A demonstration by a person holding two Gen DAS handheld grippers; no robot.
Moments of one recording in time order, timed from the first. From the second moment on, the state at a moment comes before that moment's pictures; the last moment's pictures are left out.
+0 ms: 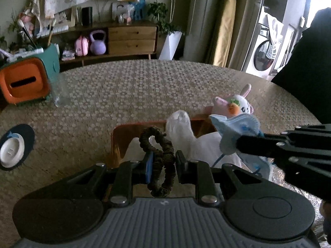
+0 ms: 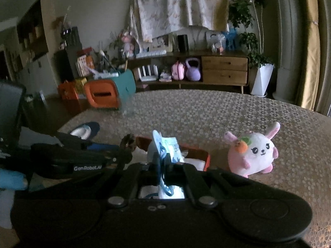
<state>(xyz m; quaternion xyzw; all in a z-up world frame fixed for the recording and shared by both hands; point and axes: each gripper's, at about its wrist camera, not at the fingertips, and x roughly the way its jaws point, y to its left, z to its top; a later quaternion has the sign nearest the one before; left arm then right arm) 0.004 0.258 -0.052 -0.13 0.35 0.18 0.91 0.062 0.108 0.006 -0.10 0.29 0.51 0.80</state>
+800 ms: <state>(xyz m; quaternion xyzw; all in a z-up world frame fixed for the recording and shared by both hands) 0.008 0.272 -0.095 -0.15 0.39 0.16 0.89 0.058 0.127 -0.043 -0.13 0.35 0.52 0.77</state>
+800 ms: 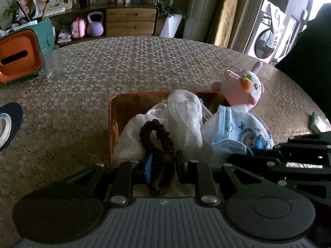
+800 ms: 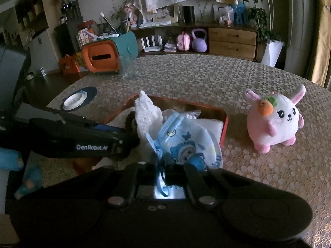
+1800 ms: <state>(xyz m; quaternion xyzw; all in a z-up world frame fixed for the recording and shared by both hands) -0.032 0.230 -0.035 -0.10 0.31 0.17 0.93 0.047 0.066 0.013 -0.08 0.29 0.52 0.80</state>
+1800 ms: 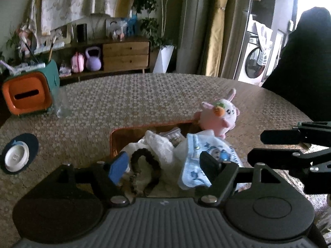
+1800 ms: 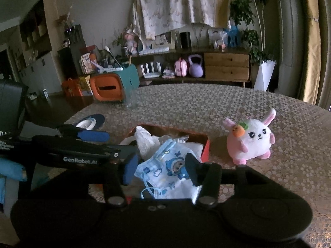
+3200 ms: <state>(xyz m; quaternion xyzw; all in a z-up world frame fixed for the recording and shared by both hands) -0.083 0.110 0.001 -0.10 0.23 0.11 0.96 -0.003 -0.077 0.031 -0.01 0.19 0.44 0.87</state>
